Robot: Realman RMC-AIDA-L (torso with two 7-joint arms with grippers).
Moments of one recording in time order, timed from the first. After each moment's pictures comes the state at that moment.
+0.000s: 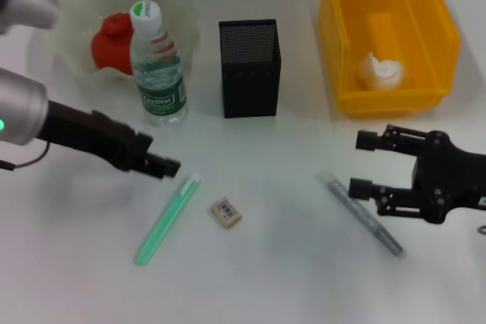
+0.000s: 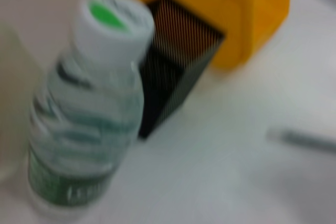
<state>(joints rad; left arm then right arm) -0.49 -2.07 1.02 1.17 2.24 1.60 -2.13 0.33 2.08 -0.79 -0.68 -1.79 -1.79 1.22</state>
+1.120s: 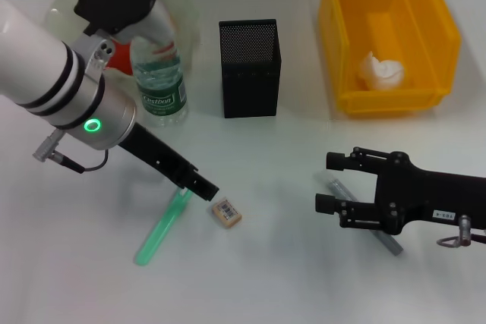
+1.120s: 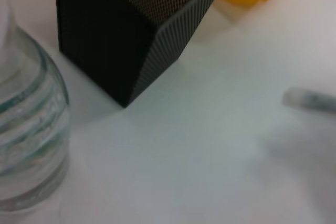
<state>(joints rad) -0.62 -2.08 1.45 1.22 2.43 1.51 -2.62 0.38 2.08 -0.83 -0.49 -1.82 -1.63 1.14</state>
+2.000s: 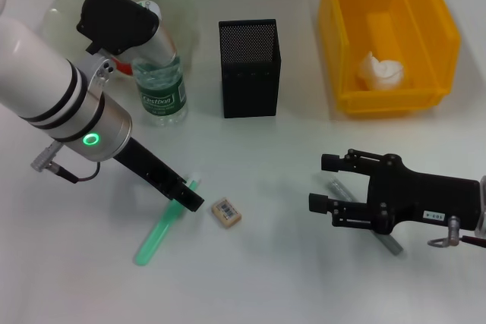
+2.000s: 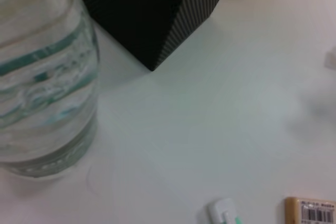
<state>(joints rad) -0.63 -2.08 1.50 1.15 2.50 1.46 -2.61 0.40 2.08 -0.83 -0.44 -1.82 -1.58 1.11</state>
